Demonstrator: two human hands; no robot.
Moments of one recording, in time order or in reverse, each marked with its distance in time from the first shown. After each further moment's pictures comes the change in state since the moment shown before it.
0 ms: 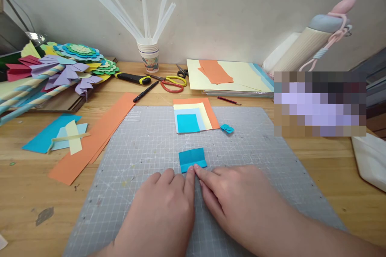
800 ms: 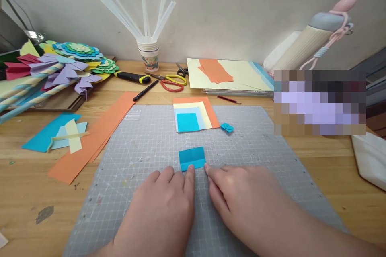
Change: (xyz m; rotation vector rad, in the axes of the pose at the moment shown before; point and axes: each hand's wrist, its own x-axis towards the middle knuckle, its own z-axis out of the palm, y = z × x) left_hand 0.000 0.000 0.001 0.005 -0.007 -0.019; right_hand 0.000 -0.001 -0.009 -0.080 -0.146 0.142
